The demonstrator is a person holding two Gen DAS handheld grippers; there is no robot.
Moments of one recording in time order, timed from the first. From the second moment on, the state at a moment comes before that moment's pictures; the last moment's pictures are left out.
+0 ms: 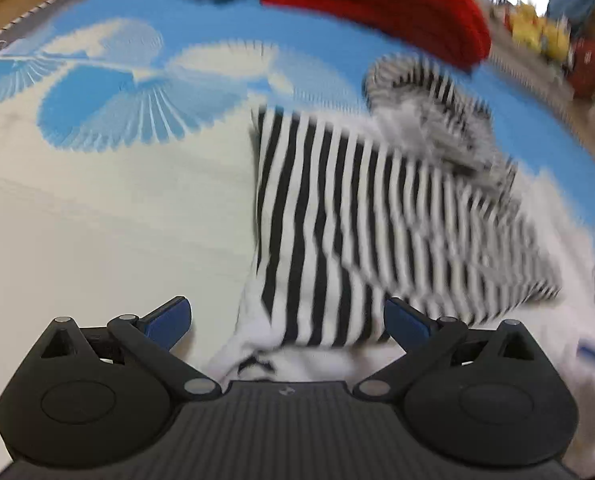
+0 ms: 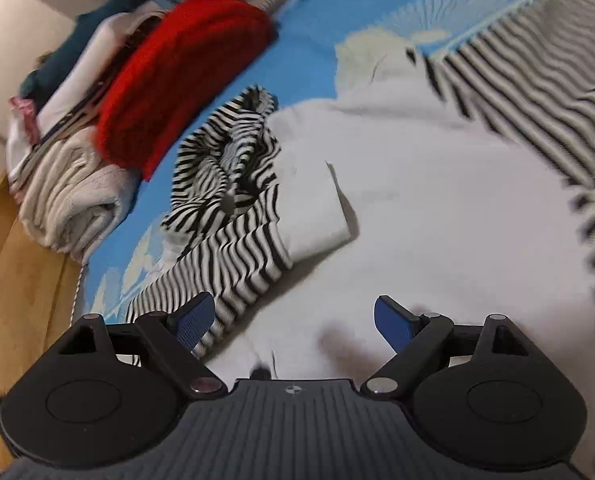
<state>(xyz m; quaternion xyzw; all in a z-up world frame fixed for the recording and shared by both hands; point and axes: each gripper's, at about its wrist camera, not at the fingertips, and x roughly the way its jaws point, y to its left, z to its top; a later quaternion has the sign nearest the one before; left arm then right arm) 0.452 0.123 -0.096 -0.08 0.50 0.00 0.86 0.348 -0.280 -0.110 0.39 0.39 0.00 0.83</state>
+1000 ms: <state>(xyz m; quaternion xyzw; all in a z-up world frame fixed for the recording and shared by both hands) 0.369 0.196 -0.100 -0.02 0.54 -0.01 0.84 0.266 -0.272 -0.068 0.21 0.38 0.02 0.90</state>
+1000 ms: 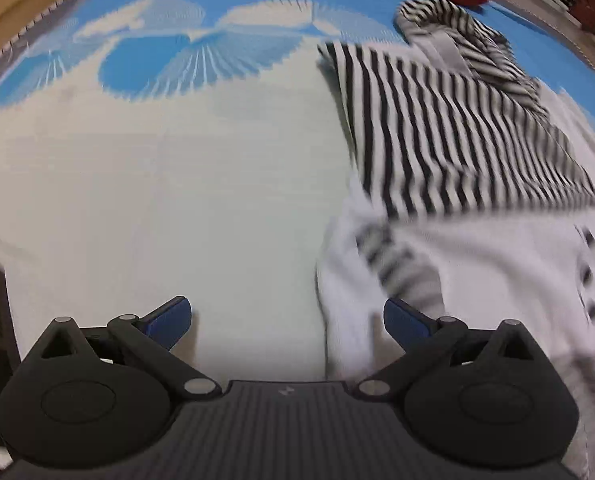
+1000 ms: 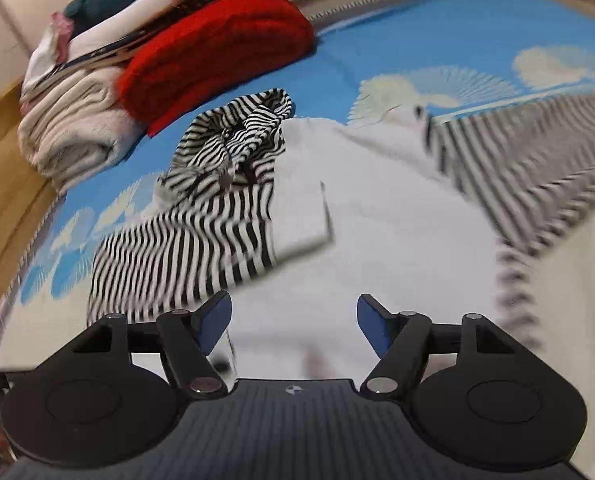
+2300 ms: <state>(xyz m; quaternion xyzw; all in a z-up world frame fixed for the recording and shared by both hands) 0.220 0.179 -0.074 -0.07 0.51 -0.03 0.86 0.099 -0.326 -0.077 0.19 0.43 0.00 0.88</state>
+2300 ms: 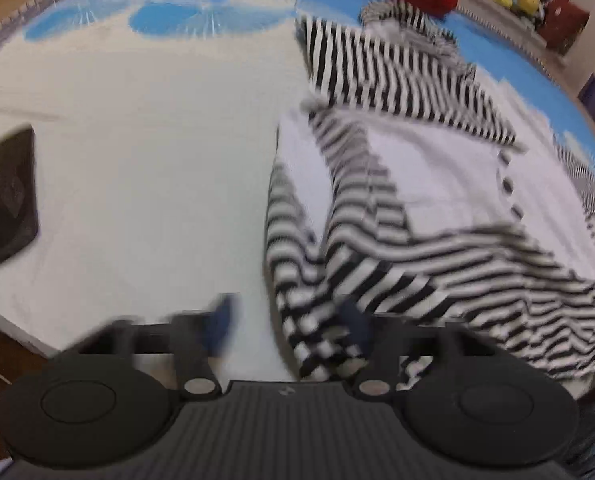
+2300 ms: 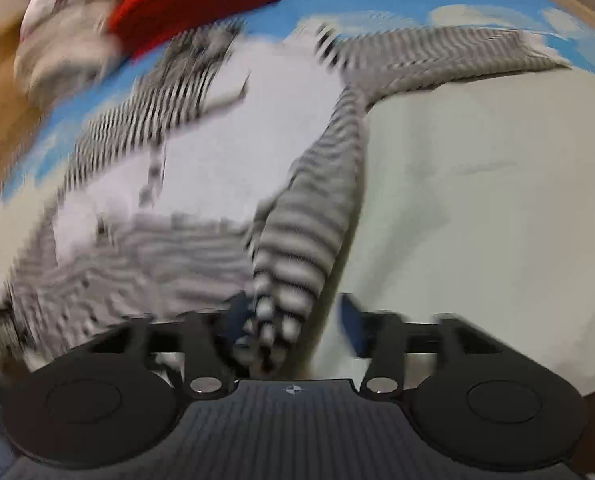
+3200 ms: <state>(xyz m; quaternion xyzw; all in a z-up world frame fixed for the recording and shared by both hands) 0.420 0.111 -0.102 -0.08 0.50 0.03 0.86 0.315 -0.532 -0.133 0.39 0.29 -0.34 0.81</state>
